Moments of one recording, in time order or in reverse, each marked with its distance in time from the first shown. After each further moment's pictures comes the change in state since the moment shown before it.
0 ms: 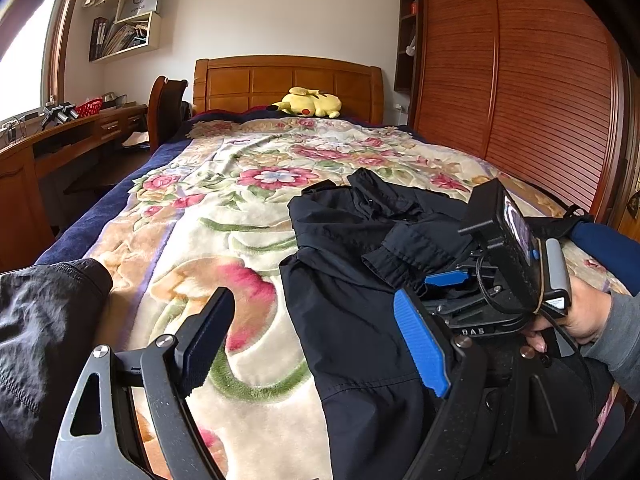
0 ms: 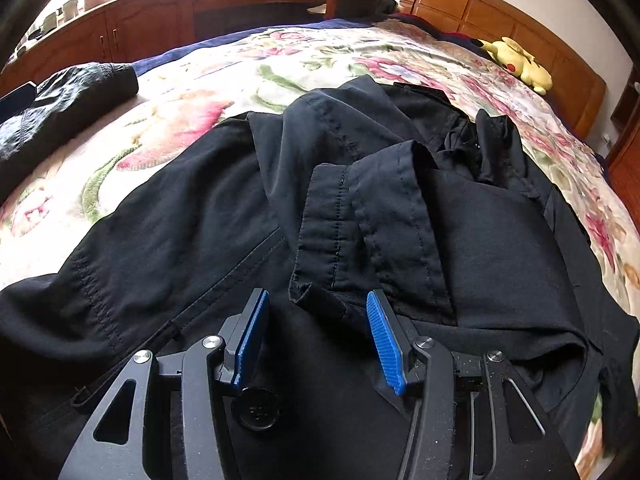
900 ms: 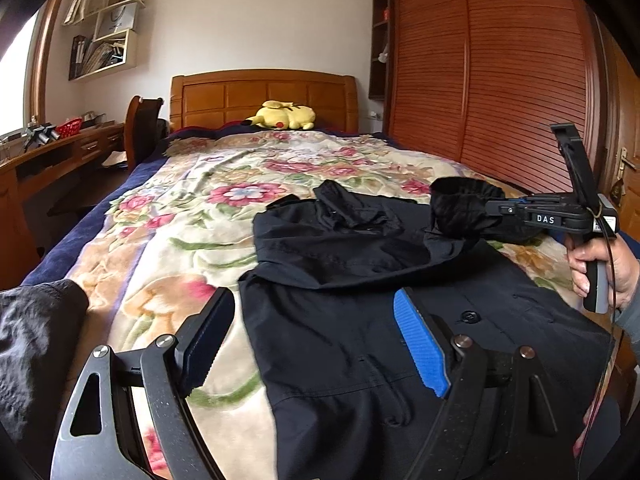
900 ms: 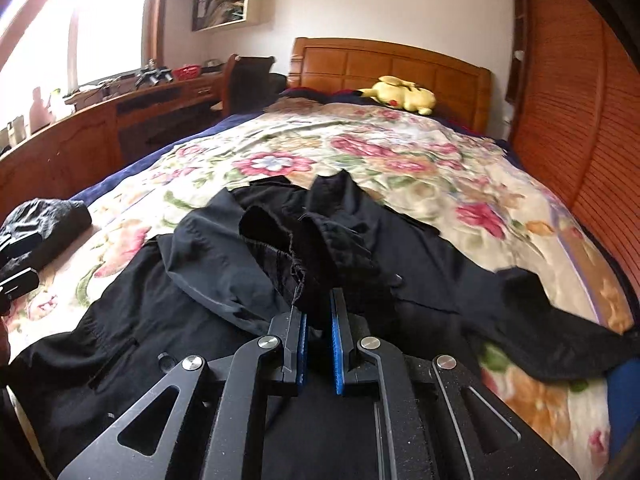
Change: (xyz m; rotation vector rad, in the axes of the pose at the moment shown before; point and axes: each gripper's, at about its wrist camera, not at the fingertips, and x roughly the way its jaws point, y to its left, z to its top) left arm -0.008 -0.042 0.004 0.054 -0.042 -0.071; right arm -0.143 -0.062 -0.057 0.301 -0.296 -0.199
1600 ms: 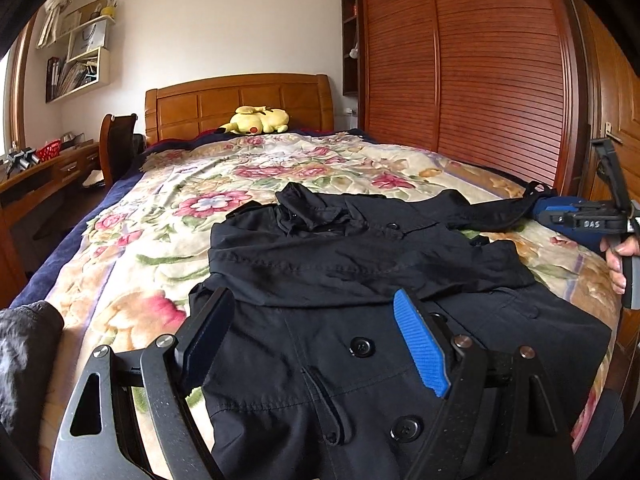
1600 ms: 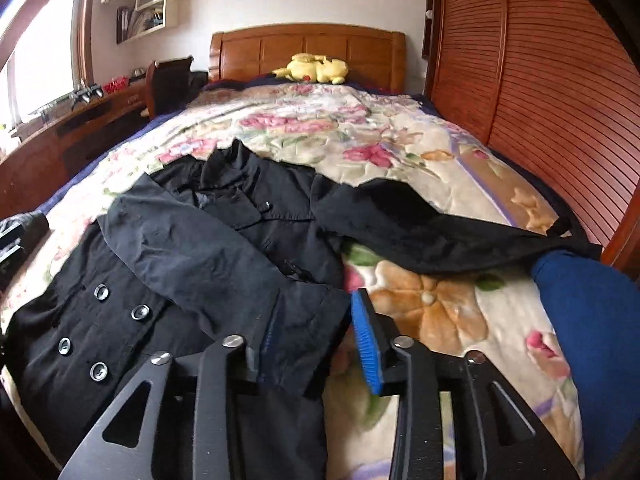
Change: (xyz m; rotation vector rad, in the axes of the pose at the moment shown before) left arm 0.010 -0.058 0.004 0.084 -0.001 -0.026; right arm -0.088 -0.066 -0.058 0.171 0.059 -0.166
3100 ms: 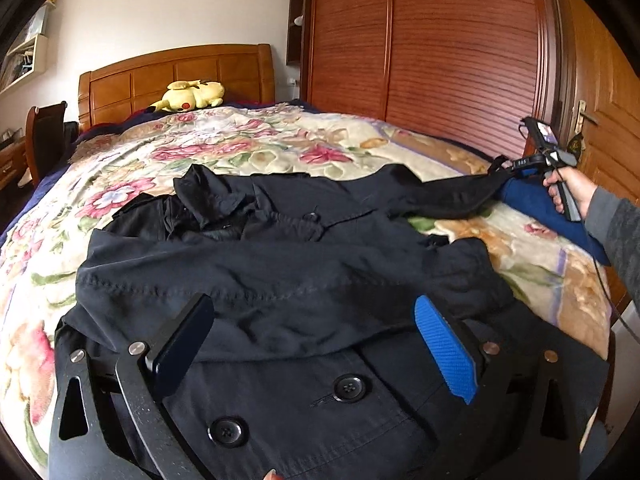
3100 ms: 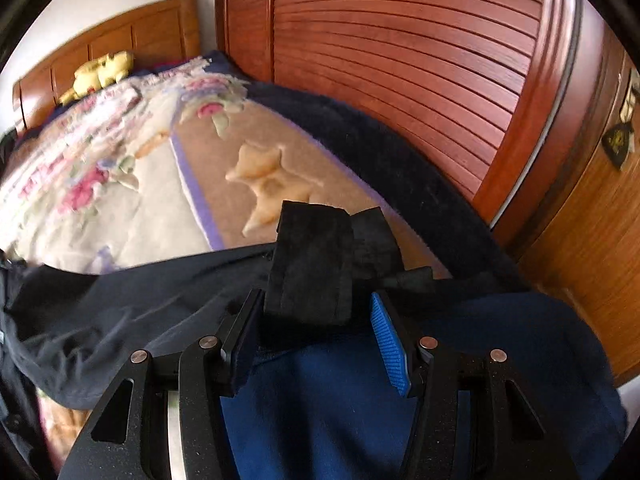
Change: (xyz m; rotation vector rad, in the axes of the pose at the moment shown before) left arm 0.110 -0.086 0.025 0.054 0.115 -0.177; right arm 0.155 -0.308 0.058 0.365 0.214 -0.470
